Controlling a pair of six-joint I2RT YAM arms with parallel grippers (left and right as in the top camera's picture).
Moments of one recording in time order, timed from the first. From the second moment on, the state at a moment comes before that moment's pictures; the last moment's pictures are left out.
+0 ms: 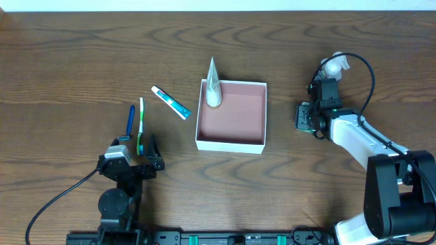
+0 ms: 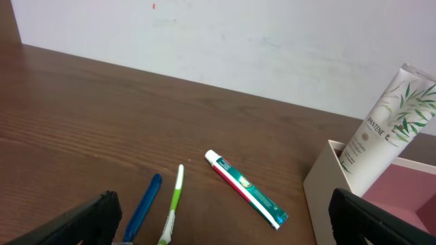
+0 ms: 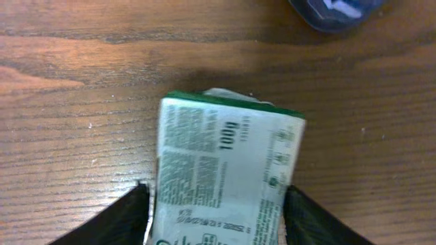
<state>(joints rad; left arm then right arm) -0.07 0.02 0.02 -0.12 -0.08 -0.24 0.13 1.70 0.87 -0.30 0.10 0.20</state>
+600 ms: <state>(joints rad) -0.07 0.02 0.02 -0.12 -0.08 -0.24 0.13 1.70 0.87 -0.29 0.10 0.20</state>
